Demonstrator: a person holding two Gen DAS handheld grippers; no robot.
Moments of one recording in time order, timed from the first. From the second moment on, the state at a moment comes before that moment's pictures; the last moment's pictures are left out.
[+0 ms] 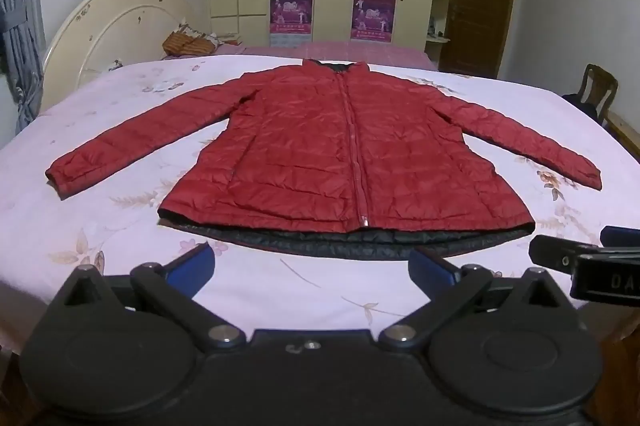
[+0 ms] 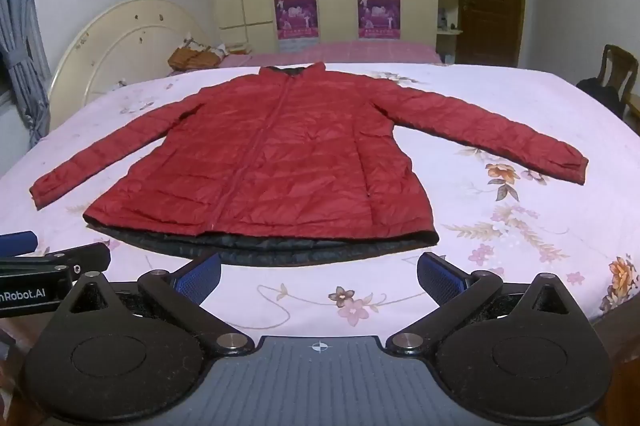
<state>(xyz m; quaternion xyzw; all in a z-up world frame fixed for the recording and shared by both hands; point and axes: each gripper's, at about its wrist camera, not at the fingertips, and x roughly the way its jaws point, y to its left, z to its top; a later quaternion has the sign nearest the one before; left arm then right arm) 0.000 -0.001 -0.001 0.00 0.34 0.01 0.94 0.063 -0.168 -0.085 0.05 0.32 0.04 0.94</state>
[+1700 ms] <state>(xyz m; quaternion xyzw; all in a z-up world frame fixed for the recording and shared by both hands) 0.002 0.006 0.006 -0.02 0.33 0.01 0.94 0.064 -0.163 -0.079 0.06 0.32 0.05 0.95</state>
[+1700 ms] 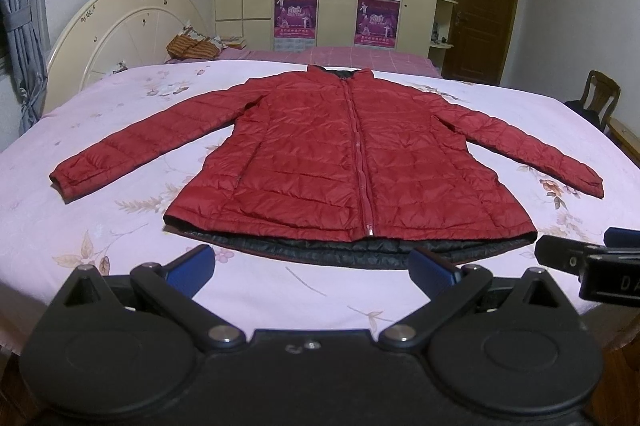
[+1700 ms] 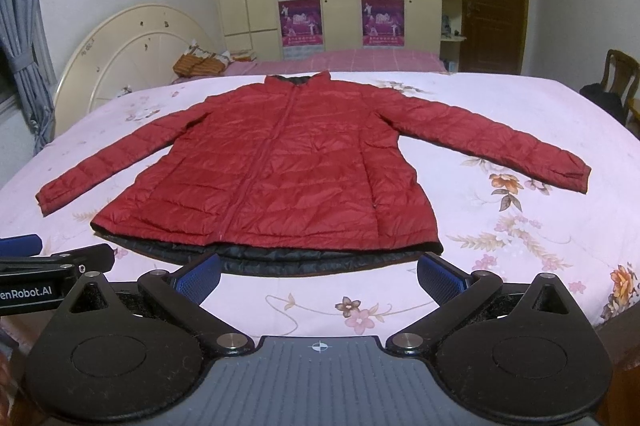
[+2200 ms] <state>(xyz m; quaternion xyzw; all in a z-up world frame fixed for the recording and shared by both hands) 0.002 0.001 0.008 -0.01 0.33 0.01 0.94 0.064 -0.167 -0.078 0.06 0.32 0.05 0.95</state>
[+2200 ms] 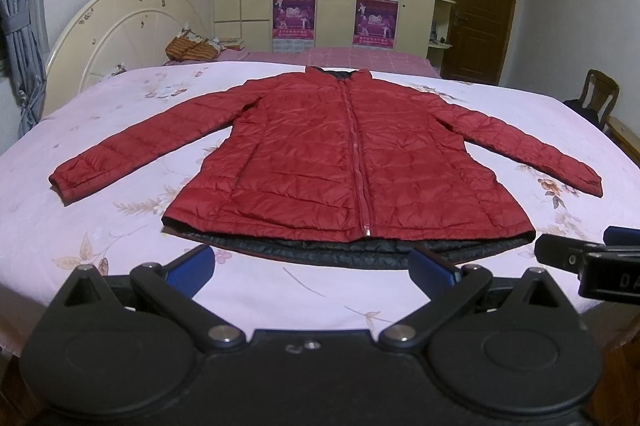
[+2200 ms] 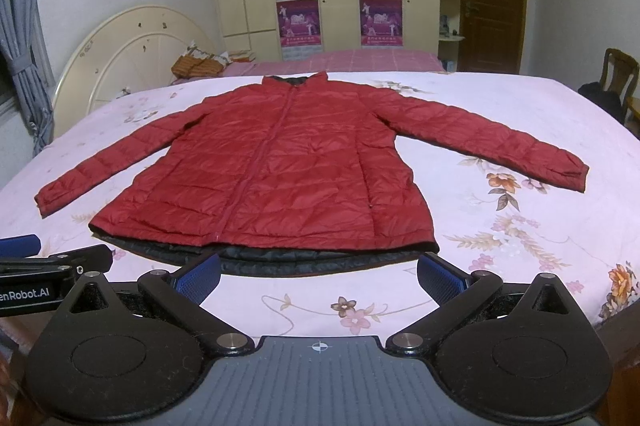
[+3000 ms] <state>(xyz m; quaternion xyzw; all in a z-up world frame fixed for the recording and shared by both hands) 0.002 0.003 0.007 -0.02 0.33 0.01 0.94 0.064 -0.167 -0.078 0.06 0.32 0.04 0.95</state>
